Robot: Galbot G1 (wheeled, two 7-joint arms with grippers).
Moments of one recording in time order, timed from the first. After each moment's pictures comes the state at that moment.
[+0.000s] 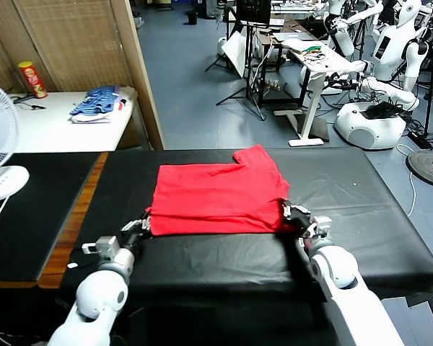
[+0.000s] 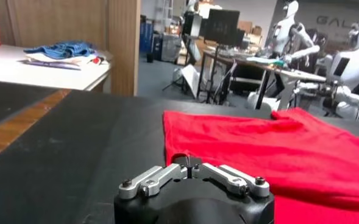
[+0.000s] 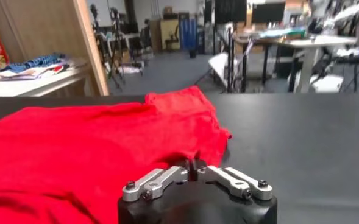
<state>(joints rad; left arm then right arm) 1.25 -1.23 -0.45 -1.86 -0.49 0.35 -0.13 -1.12 1.14 0.42 1.79 0.44 -0.44 -0.03</state>
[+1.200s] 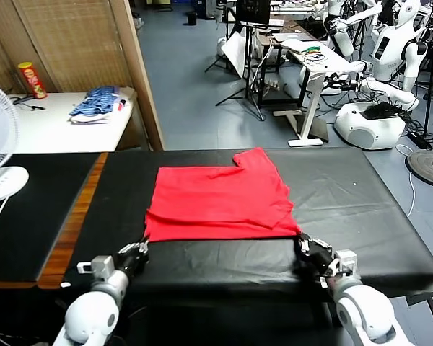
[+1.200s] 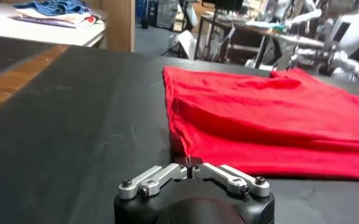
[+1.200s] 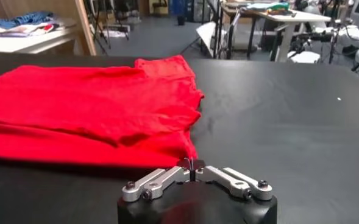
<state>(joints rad) 1.48 -1.15 -0.52 -2.03 -0.50 0.44 -0.13 -1.53 1.11 0.57 2.12 0.44 -0.55 0.05</state>
